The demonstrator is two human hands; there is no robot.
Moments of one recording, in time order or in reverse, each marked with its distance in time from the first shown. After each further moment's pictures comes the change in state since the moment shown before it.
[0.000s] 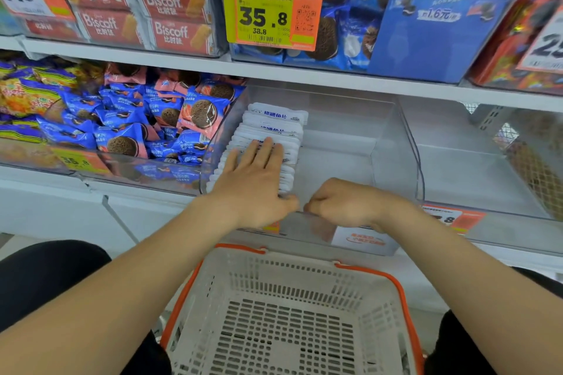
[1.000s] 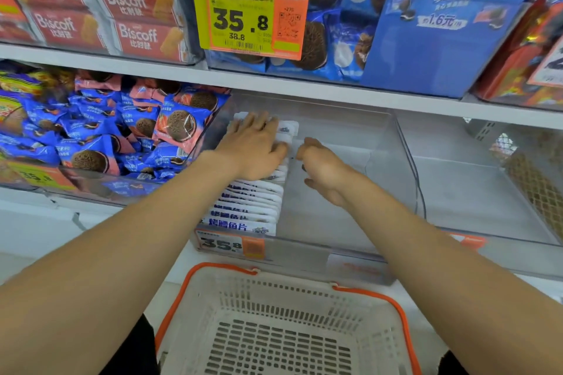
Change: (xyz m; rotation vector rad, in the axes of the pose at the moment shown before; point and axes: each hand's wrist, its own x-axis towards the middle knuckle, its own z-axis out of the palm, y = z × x) left_hand 0.118 -0.020 -0.024 -0.002 0.098 0.062; right_hand 0.078 -0.012 -0.034 0.748 0.229 0.024
